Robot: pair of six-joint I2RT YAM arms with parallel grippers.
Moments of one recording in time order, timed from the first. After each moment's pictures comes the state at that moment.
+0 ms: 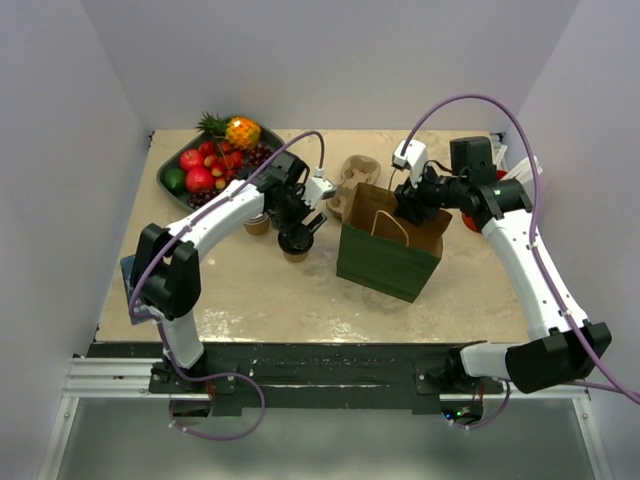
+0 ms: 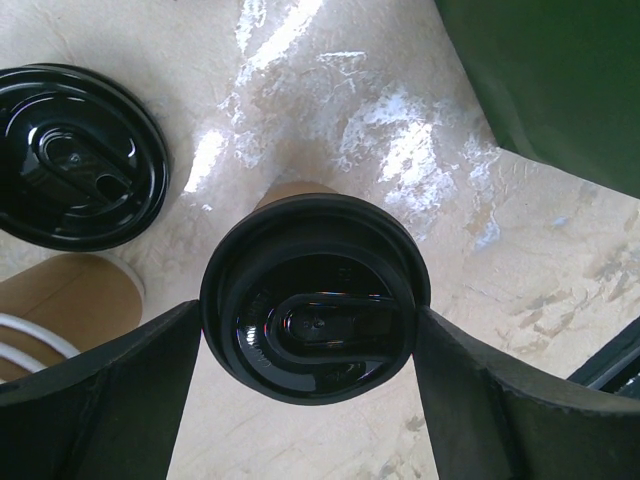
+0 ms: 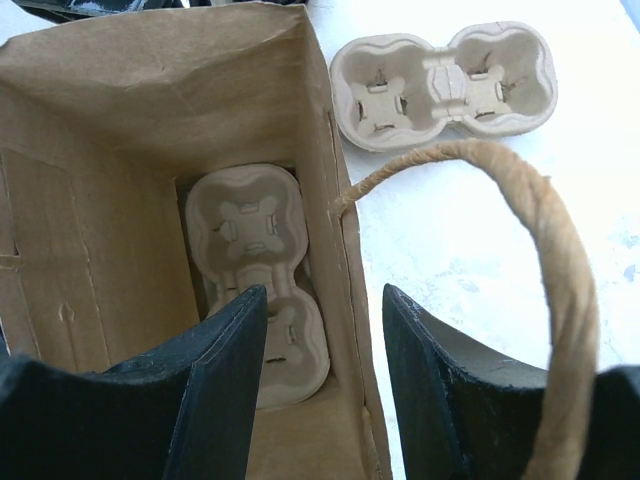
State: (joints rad) left arm -0.54 1.82 1.53 -0.86 0.20 0.32; right arm 0.23 1.30 1.42 -0.87 -0.50 -0.58
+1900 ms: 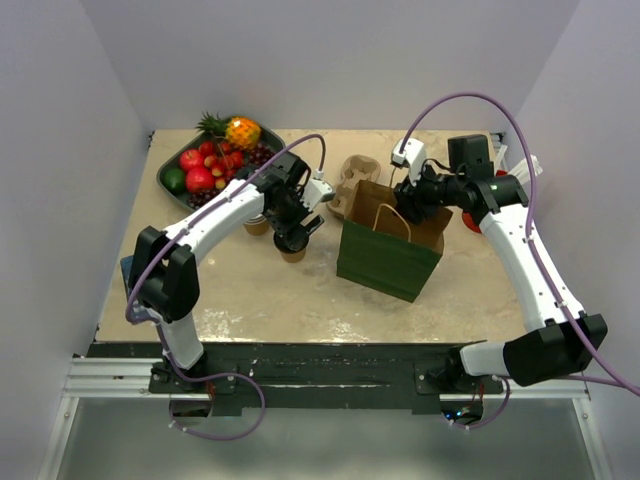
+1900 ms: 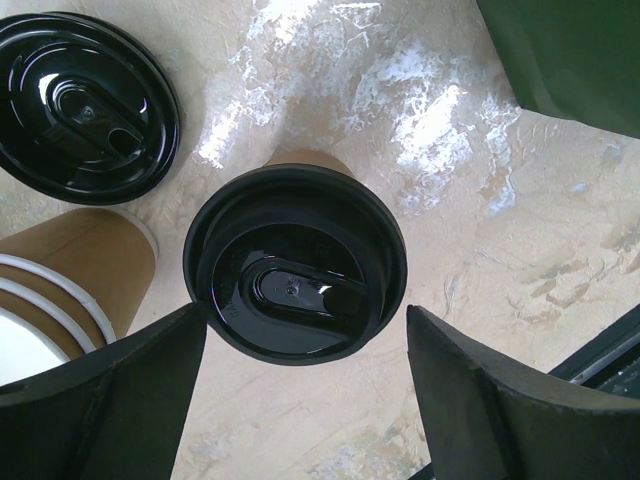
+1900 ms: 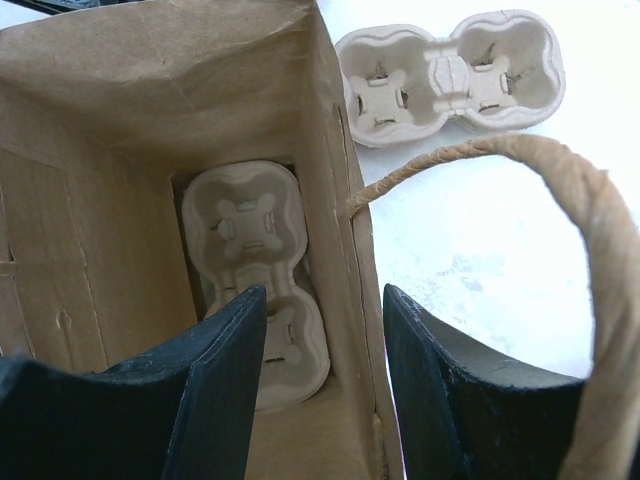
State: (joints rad) left arm -0.57 1.80 1.55 -0.95 0.12 0.33; right arm 0.22 1.34 1.43 -0.87 -0.51 -0.59
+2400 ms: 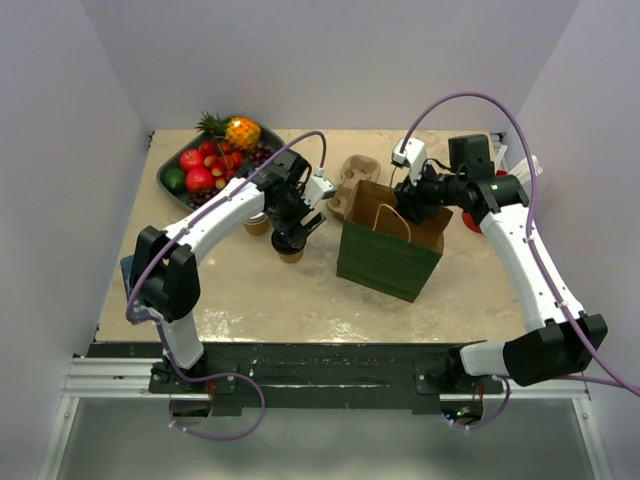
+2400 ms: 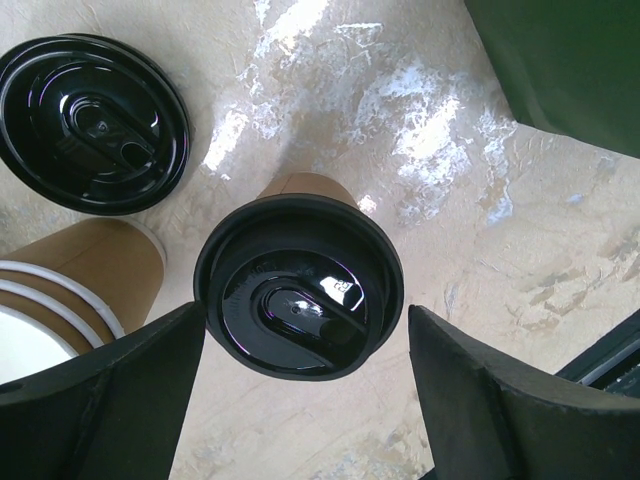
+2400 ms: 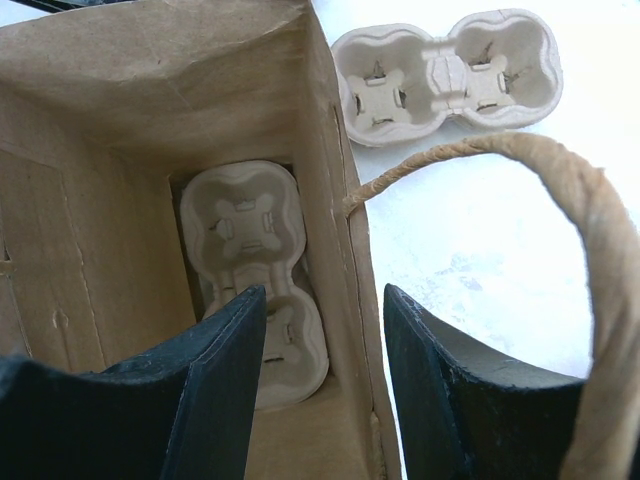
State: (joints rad) left arm -0.57 1.81 1.58 -0.94 0.12 0.33; right arm 0.22 1.34 1.43 -0.87 -0.51 -0.59
